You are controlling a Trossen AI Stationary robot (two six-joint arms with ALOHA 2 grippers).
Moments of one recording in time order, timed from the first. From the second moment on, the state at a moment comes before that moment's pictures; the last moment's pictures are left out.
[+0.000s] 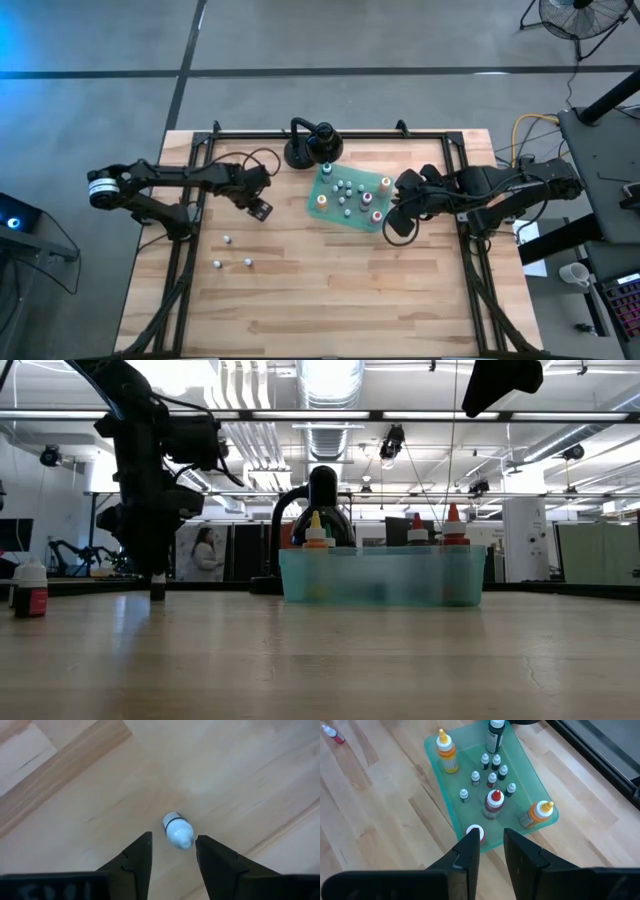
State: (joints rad) left arm 0.35 1.29 0.70 -0.72 -0.02 -0.61; right arm 0.20 1.24 1.30 -1.15 0.45 0.76
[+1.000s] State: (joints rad) left arm 0.33 1.29 0.66 -0.65 -0.01 -0.63; right arm 0.20 1.24 1.30 -1.15 0.45 0.76
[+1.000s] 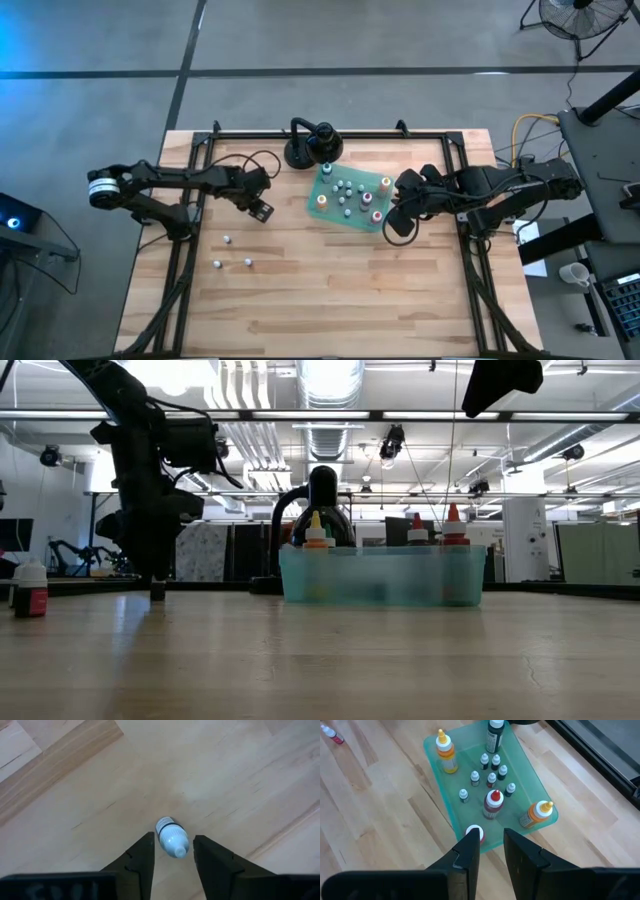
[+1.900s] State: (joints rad) left arm 0.26 1.29 1.02 -0.63 -0.11 -0.56; right arm 0.20 1.24 1.30 -1.16 0.45 0.76
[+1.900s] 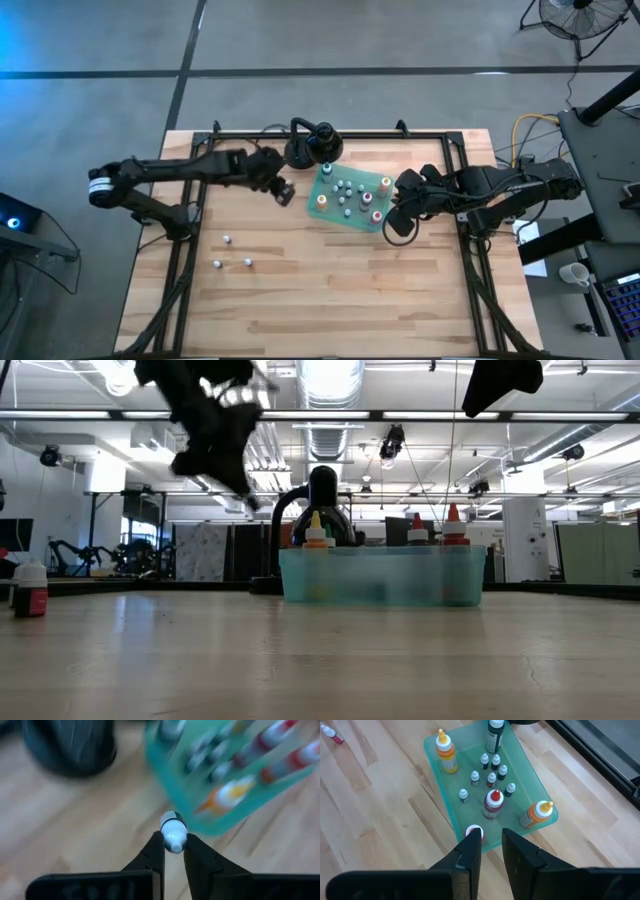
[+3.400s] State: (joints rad) left arm 0.20 1.97 1.61 -0.74 -0.04 -0.20; right arm 0.20 1.24 1.25 -1.18 0.50 0.76
